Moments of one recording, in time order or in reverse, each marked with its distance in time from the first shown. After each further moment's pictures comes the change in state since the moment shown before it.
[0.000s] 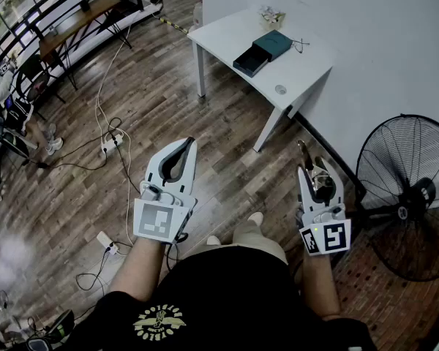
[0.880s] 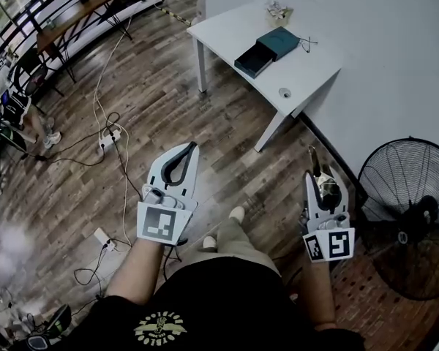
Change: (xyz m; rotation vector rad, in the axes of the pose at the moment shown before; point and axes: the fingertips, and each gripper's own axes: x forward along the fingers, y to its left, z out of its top) left arm 0.070 0.012 -0.053 0.015 0.088 0.017; right arm 0.048 -0.061 -0.040 0.078 0.060 -0.035
